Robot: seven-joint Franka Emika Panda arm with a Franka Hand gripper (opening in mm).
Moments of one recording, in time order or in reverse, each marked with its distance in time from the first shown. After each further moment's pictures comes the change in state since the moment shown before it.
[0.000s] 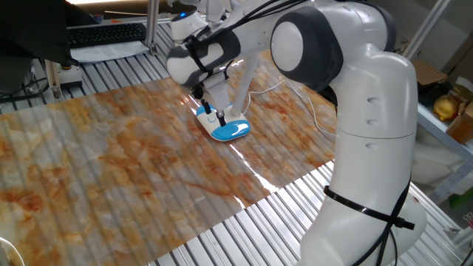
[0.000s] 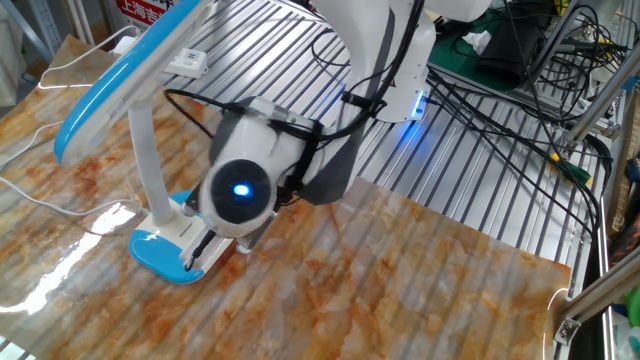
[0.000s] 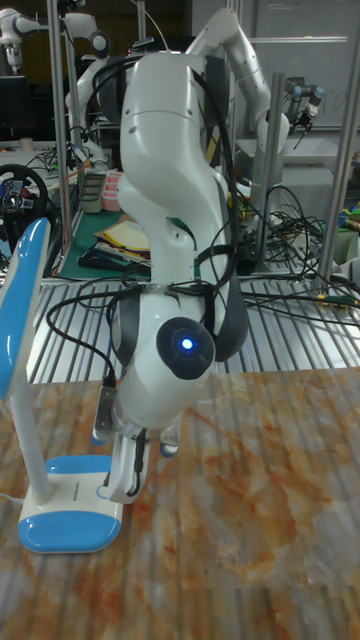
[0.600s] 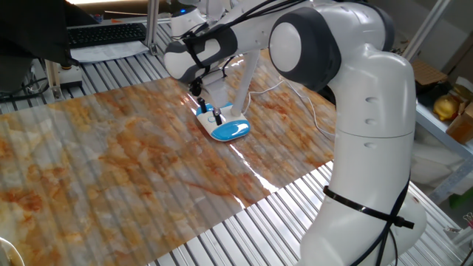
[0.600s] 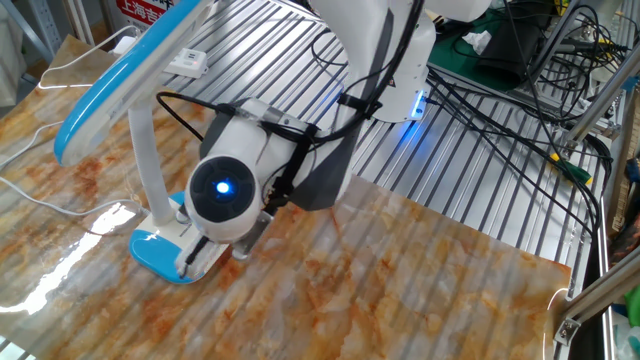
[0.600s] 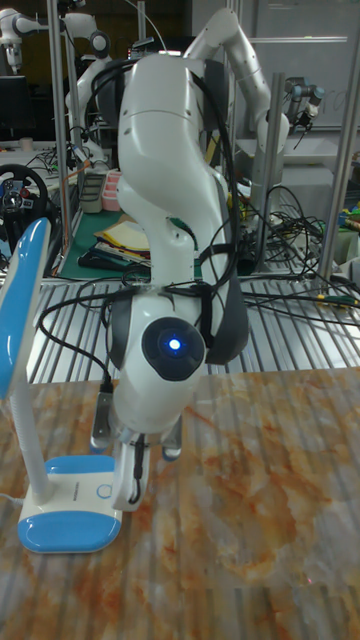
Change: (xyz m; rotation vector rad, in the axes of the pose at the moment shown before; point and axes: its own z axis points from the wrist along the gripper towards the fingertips) arm -0.002 0.014 -0.007 -0.003 0.070 -0.016
